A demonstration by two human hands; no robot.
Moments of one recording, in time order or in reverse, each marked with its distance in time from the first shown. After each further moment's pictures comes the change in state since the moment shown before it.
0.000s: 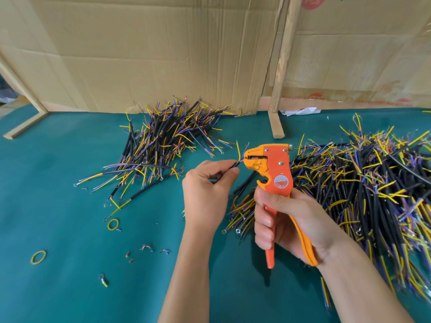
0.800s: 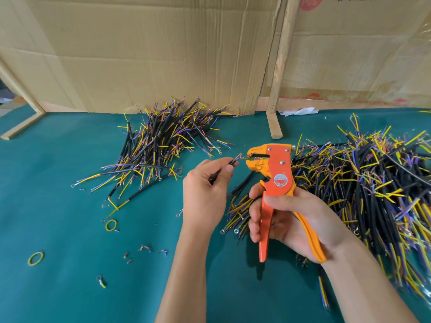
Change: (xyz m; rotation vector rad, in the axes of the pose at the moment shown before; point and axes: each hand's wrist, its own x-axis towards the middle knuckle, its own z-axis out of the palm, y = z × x) left_hand 0.000 -0.003 0.000 0.033 -0.064 0.054; right_hand -0.003 -0.006 -0.011 0.002 -0.056 -0.020
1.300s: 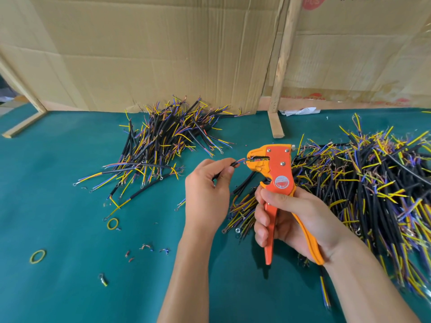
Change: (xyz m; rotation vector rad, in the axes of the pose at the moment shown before) left_hand 0.000 -0.004 0.002 0.114 0.028 0.045; right_hand 0.003 0.003 0.002 -0.057 0.075 0.024
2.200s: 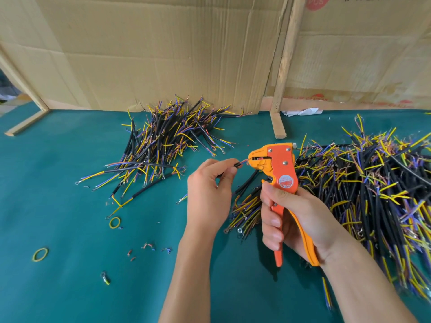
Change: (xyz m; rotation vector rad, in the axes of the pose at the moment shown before) left_hand 0.000 -0.001 -0.001 0.054 -0.003 0.045; right_hand 0.003 0.002 0.006 0.002 0.080 -0.001
